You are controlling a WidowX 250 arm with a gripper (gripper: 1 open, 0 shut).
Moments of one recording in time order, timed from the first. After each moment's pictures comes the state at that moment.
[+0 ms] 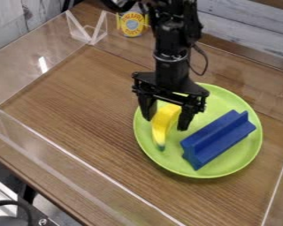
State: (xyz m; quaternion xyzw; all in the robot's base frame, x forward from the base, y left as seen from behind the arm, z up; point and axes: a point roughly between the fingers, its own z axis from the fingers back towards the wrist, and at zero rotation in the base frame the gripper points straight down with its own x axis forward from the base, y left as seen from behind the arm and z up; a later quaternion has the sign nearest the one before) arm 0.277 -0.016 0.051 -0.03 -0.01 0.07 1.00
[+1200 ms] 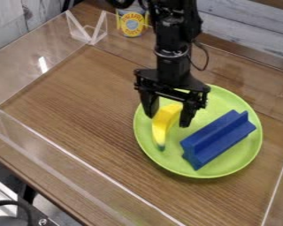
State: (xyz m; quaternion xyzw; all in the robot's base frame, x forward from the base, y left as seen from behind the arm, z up) arm 0.281 -0.014 0.050 -0.04 -0.01 0.07 1.00
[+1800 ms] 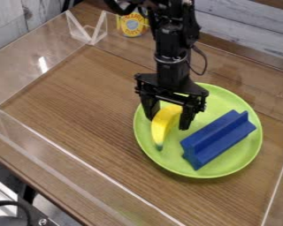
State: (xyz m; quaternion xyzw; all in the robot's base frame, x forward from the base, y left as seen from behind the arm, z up) arm 0.285 -0.011 0.039 -0.04 -0.01 0.07 1.00
